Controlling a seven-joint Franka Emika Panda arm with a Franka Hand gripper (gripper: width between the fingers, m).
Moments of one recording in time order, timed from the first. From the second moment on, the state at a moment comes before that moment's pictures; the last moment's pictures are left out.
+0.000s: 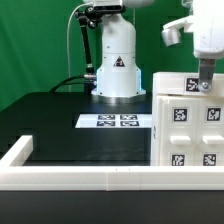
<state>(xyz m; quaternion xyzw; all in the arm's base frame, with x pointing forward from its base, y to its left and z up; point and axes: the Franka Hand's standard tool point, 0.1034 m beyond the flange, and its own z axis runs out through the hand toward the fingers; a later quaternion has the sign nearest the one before) 0.615 0.098 0.144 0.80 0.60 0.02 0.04</state>
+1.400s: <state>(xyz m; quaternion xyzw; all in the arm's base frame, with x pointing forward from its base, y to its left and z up) 0.619 0.096 0.146 1.00 0.02 0.06 0.02</state>
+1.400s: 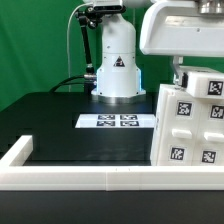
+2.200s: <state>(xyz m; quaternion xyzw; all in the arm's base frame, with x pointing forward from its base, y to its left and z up) 0.618 0.088 0.146 0.95 -0.31 0.08 0.00</state>
